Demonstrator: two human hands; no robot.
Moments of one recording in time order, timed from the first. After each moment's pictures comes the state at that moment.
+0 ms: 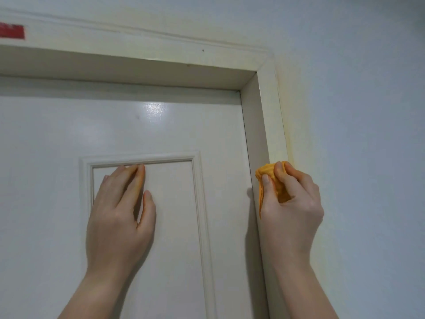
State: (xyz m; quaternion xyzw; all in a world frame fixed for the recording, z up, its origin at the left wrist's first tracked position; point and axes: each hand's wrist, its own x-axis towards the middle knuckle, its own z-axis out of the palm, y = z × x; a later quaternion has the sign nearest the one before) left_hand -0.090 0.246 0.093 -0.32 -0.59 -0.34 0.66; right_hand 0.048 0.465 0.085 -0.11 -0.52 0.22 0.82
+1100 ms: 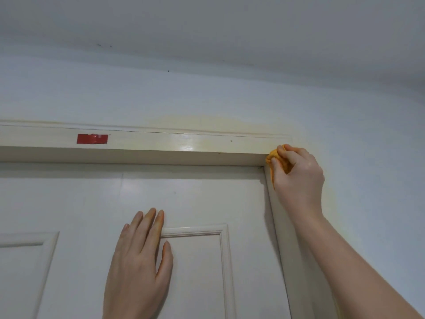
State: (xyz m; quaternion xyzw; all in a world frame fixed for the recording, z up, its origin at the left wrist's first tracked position) left_hand -0.104 0.219 0.142 -0.28 -0.63 -0.28 0.67; right_hand 0.053 0.493 0.281 0.00 -0.56 0.13 0.82
